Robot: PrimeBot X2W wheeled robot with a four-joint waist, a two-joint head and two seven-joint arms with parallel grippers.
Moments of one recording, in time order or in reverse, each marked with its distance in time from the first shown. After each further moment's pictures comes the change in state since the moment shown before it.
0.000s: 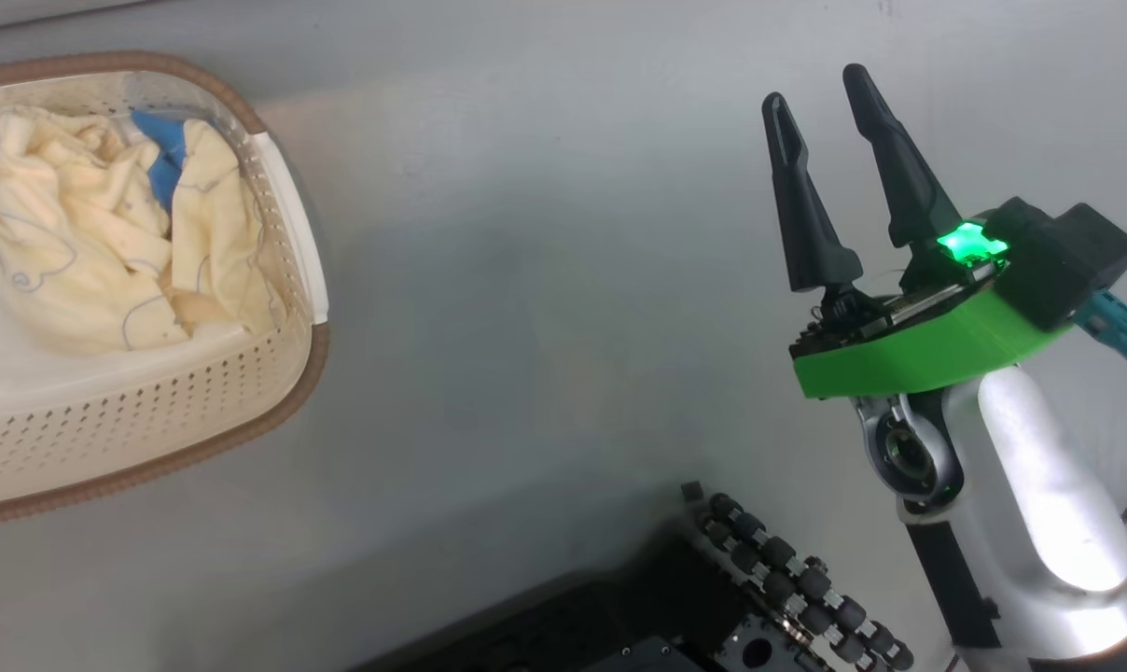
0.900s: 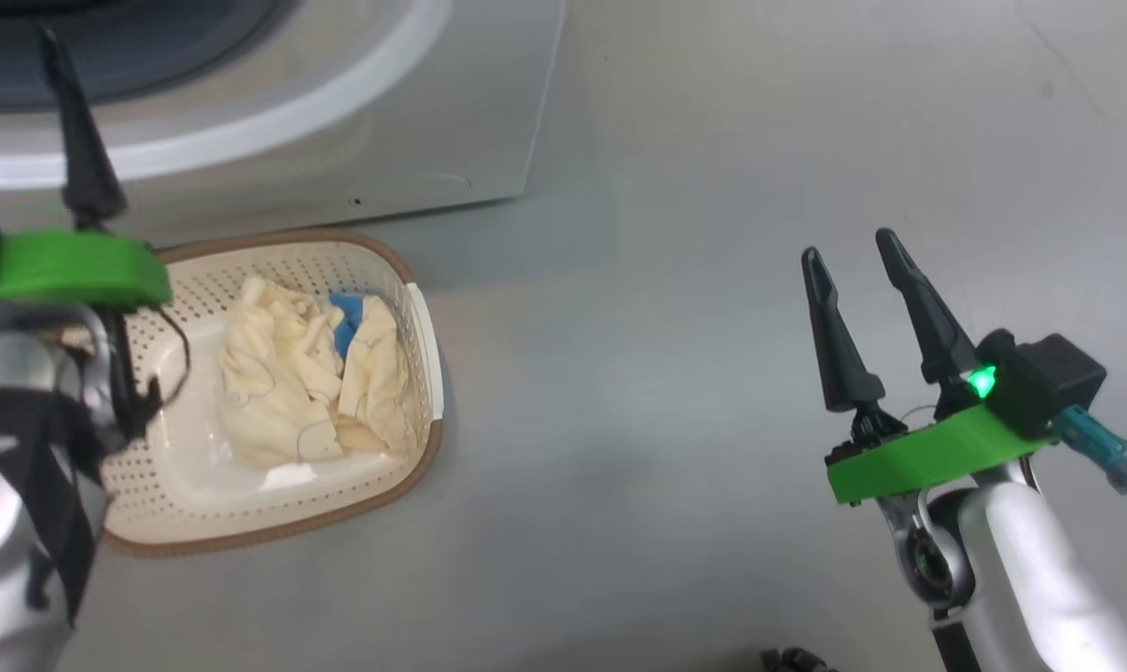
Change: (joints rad) left arm 0.862 -0.129 0.041 -0.459 -0.105 0.187 -0.258; right arm 0.202 0.000 -0.100 0.070 -0.120 0.000 0.000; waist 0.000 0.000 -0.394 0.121
